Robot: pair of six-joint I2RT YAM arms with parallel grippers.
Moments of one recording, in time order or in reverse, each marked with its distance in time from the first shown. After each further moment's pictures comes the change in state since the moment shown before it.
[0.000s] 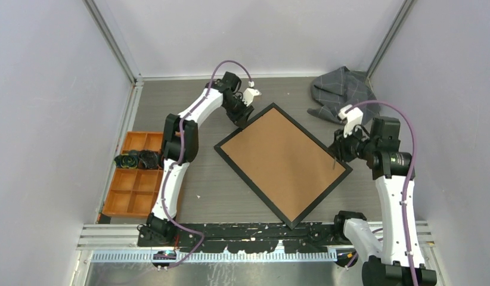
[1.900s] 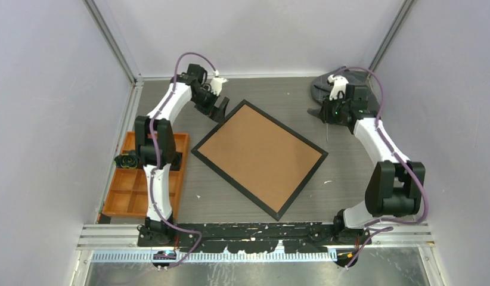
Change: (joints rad) left arm 0.212 -0.211 -0.233 -0.019 -0.012 -0.126; right arm 0.091 0.652 0.080 0.555 0.230 0.210
